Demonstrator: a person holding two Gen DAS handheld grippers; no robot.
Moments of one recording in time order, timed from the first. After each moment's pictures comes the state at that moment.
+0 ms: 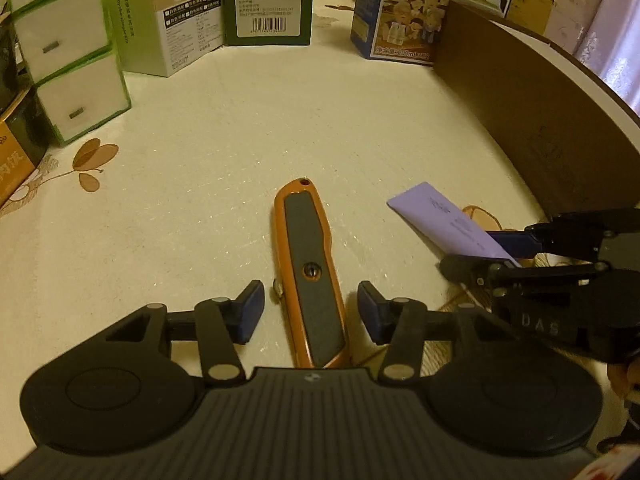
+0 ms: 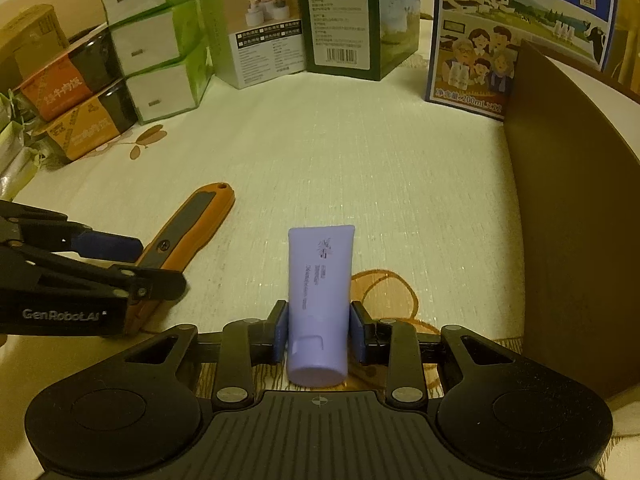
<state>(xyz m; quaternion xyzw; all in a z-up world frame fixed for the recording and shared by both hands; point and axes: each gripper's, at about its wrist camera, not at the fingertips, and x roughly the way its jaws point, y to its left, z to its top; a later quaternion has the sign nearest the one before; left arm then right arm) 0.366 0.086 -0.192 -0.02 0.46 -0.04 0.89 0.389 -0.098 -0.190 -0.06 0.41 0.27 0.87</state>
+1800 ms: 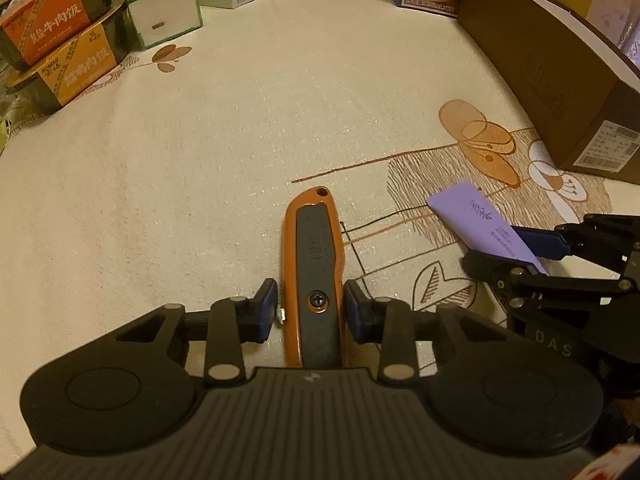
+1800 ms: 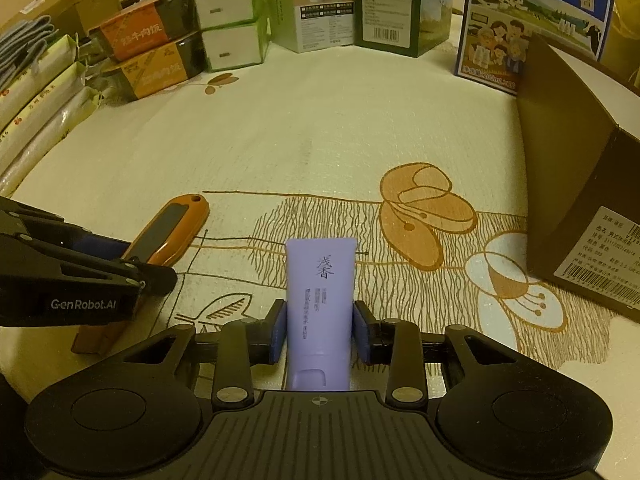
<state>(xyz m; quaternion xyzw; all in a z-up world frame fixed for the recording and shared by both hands) 0.244 0.046 -0.187 -0.03 0.51 0.06 0.86 0.278 -0.123 -0.186 -0.09 0.43 0.31 0.84</state>
